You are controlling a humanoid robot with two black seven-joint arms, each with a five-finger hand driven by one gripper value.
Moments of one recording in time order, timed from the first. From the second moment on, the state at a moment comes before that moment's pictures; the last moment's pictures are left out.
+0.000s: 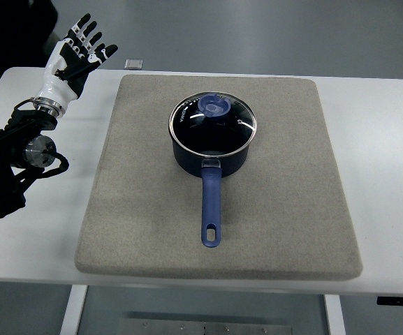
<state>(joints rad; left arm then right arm) -0.90 0.32 -0.46 -0.57 0.04 -0.17 -0.61 0.02 0.00 -0.05 0.20 0.00 -0.03 0.07</state>
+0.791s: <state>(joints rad) -0.98 0.30 -0.38 -0.50 0.21 -0.16 -0.61 0.02 0.00 -0.05 0.20 0.00 -0.03 0.07</state>
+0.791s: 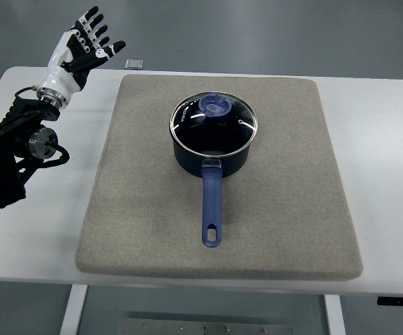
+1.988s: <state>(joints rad) -1.57 0.38 0.30 -0.76 1.02 -0.17 -0.61 0.02 0.00 -0.05 0.20 0.00 -0.03 0.07</state>
